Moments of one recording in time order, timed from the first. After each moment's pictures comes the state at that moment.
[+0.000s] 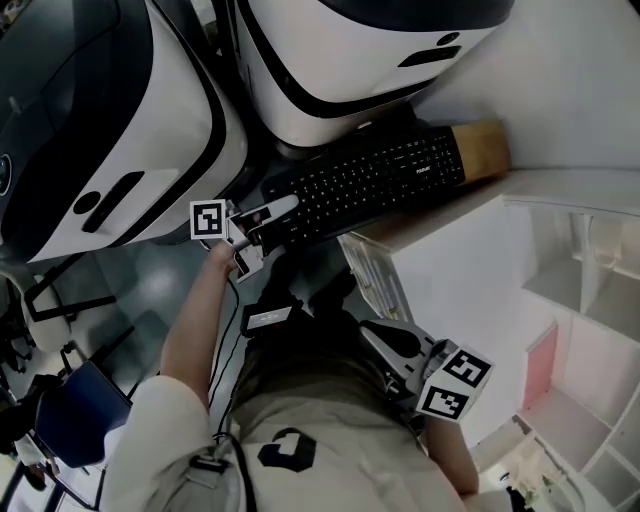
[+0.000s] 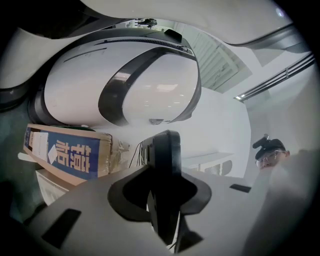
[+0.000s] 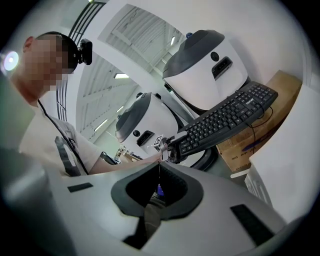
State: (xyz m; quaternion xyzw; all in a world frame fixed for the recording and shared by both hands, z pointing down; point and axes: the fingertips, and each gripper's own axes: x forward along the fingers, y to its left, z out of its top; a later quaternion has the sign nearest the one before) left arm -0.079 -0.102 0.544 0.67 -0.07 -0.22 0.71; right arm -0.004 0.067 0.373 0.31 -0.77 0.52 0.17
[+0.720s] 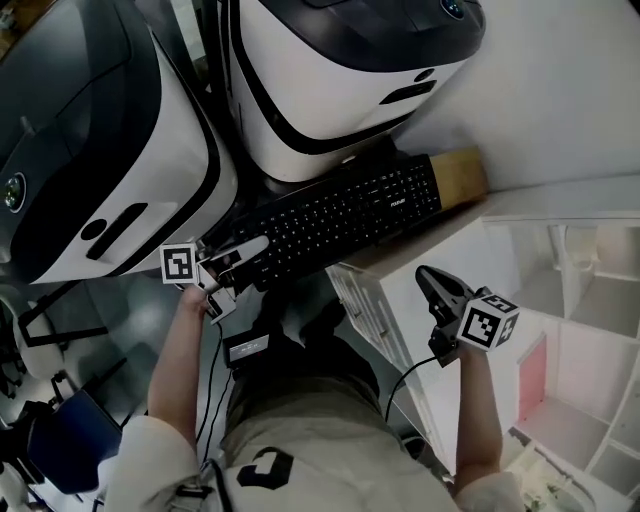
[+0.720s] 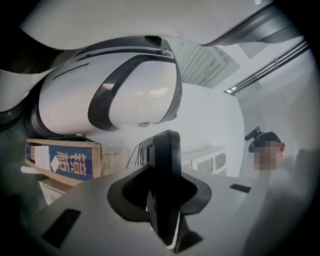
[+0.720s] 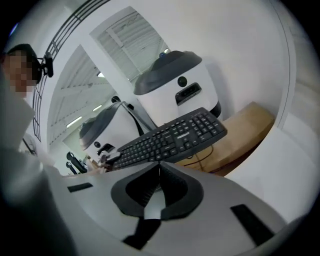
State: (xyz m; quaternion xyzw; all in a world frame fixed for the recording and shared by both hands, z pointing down) left arm -0.086 -0.100 0.527 0.71 -0.07 -0.21 0.67; right arm 0.179 -0.050 0.448 0.44 -0.73 0.48 0.21
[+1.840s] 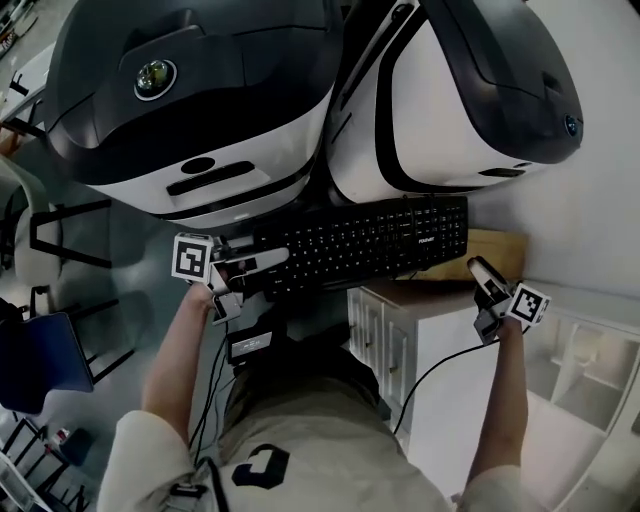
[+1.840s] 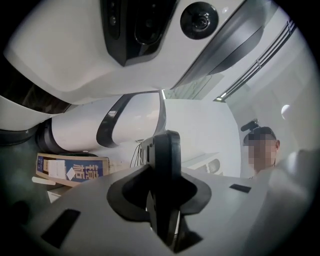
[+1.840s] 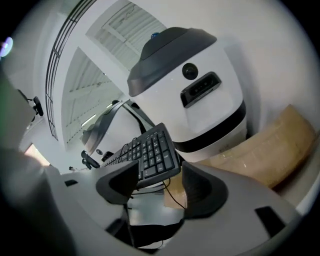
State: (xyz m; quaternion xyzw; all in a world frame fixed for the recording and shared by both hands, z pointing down) left arm -0.092 -0.104 0.566 0.71 -0.14 -0.24 0.65; right arm 0.266 -0.225 0.563 0.32 -0.77 0.53 0.16
